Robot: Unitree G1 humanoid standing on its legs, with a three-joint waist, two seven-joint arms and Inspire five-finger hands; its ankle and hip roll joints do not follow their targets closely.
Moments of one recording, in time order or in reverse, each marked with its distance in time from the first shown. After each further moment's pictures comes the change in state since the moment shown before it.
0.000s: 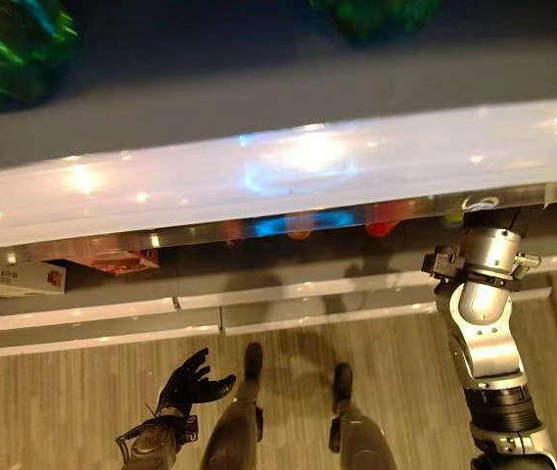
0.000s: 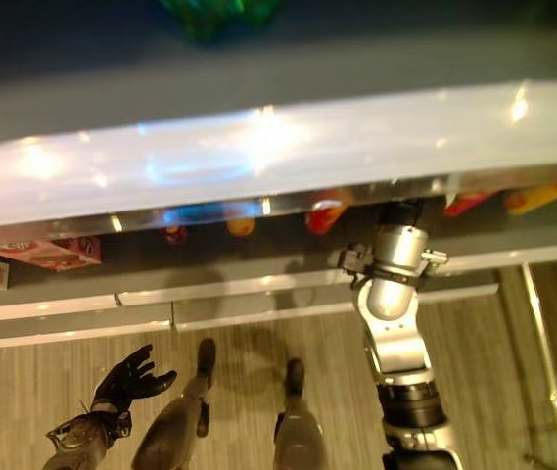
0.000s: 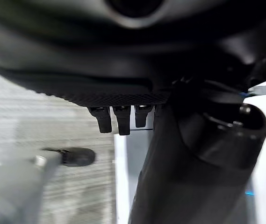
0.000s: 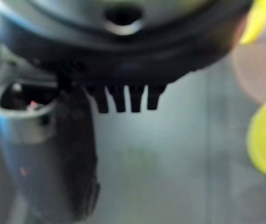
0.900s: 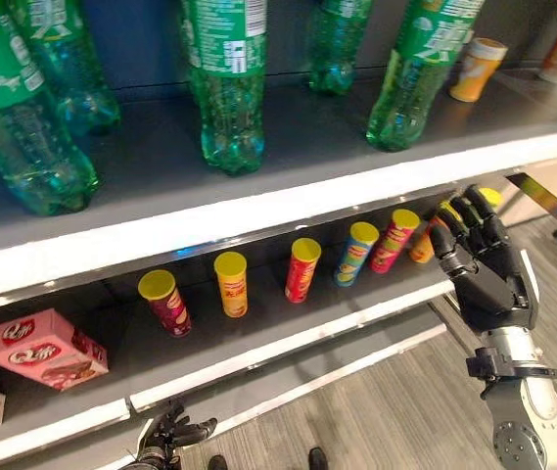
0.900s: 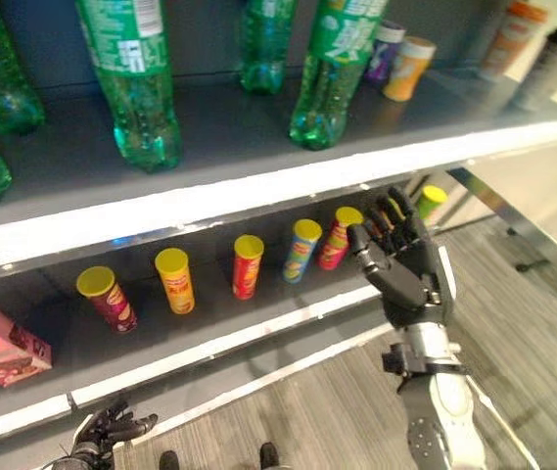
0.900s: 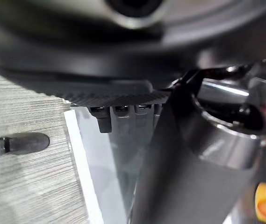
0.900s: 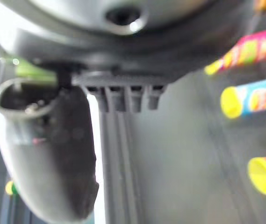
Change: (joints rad) left arm 0.041 -0.028 0.133 0.205 0.080 0.007 -0.046; right arm 0.477 -0.105 -0.071 -0.027 0.632 0.013 0.453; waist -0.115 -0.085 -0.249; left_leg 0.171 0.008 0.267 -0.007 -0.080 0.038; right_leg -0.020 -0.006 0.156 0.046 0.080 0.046
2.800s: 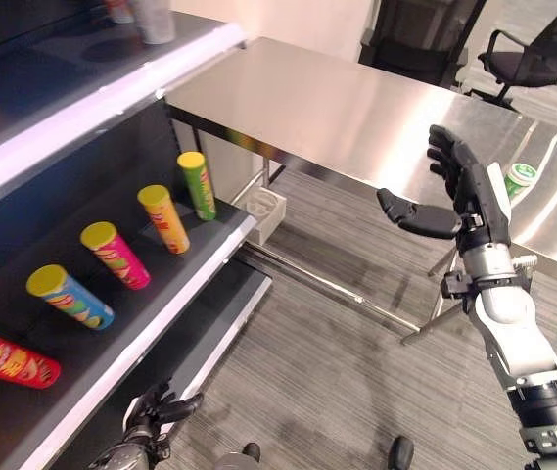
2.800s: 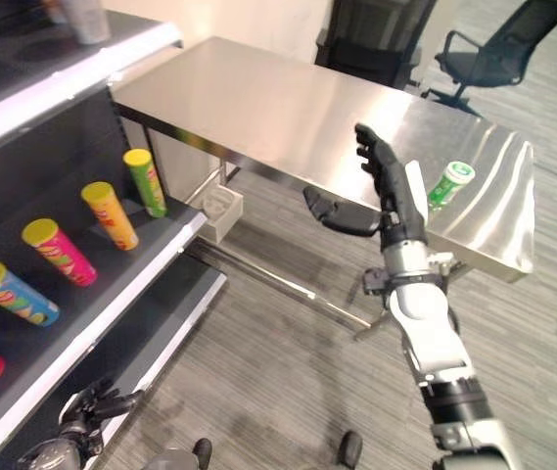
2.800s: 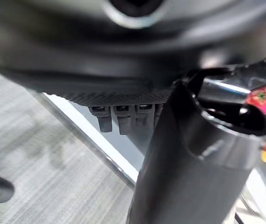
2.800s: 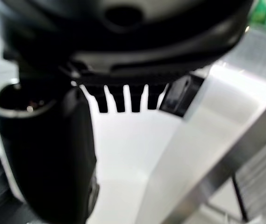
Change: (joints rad) left arm -0.002 0.032 0.076 -0.050 -0.043 0.008 0.028; right arm -0.455 -0.186 0.087 0.306 -0.567 0.074 -0.239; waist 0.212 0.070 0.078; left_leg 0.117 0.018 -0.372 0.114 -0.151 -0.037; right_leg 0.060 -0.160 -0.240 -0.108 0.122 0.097
